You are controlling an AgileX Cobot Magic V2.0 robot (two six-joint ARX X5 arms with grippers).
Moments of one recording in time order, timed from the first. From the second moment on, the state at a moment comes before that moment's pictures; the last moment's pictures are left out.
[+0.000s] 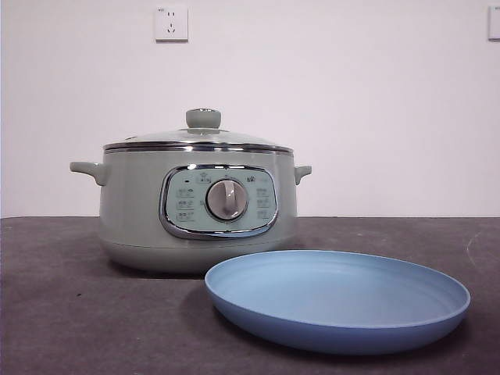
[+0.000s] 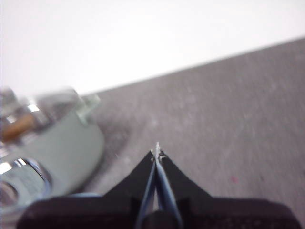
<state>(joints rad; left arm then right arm) 0.05 0.01 0.12 -0.09 0.25 -0.32 0.07 0.02 0.12 -0.15 -0.13 0.27</state>
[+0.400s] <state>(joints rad) 0.05 0.19 0.42 -0.24 0.39 -0.36 0.07 0.36 0.47 -0.20 -0.36 0.28</state>
